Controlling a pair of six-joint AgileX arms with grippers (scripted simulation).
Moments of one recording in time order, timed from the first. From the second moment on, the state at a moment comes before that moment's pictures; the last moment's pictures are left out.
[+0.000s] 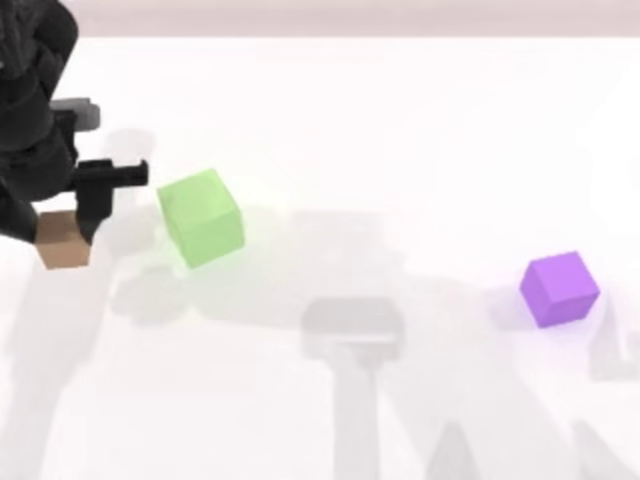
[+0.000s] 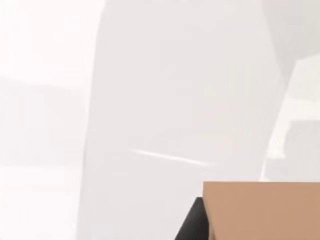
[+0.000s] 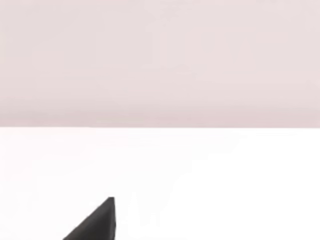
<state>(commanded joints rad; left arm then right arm) -0.12 1.95 1.45 -1.05 -0.01 -0.21 0.00 0.00 0.00 0.00 0.00 0.00</state>
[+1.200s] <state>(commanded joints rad) -0.88 2.73 2.87 -1.70 -0.02 -0.88 0.00 0.00 0.00 0.00 0.00 0.00</state>
